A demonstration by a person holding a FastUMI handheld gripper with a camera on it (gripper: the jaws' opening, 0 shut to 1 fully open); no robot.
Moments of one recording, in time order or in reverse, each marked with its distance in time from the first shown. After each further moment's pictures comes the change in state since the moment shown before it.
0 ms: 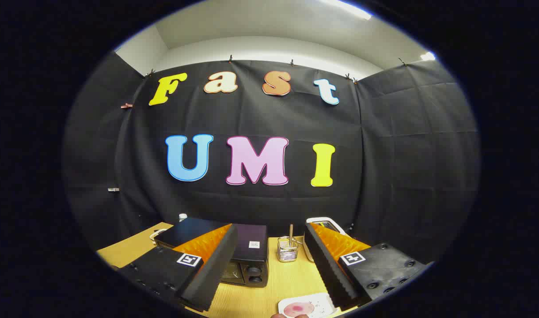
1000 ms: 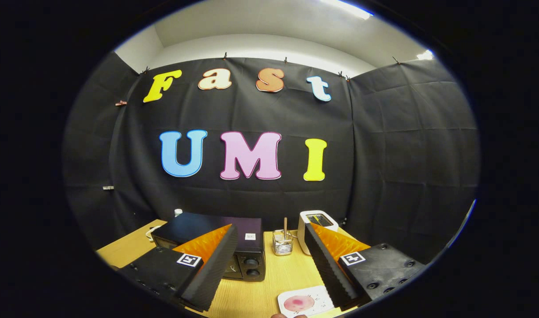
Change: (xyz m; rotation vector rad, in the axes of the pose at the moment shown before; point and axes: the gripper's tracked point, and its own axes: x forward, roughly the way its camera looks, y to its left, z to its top) arm -0.017 0.002 -0.024 0.003 0.051 -0.044
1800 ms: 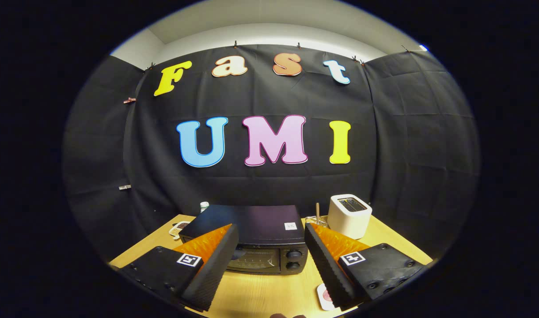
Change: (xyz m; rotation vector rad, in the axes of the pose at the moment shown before) arm 0.017 0.098 -0.021 0.059 0.102 0.112
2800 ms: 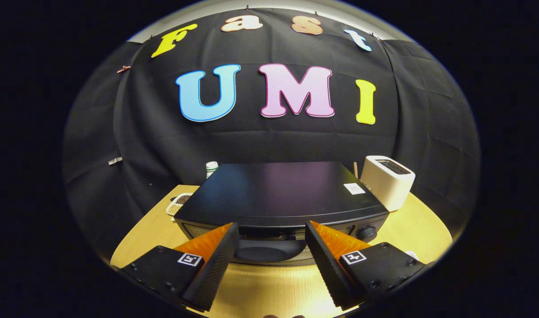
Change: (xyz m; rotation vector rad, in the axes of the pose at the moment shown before) arm 0.110 0.090 -0.126 -0.012 0.258 -0.026
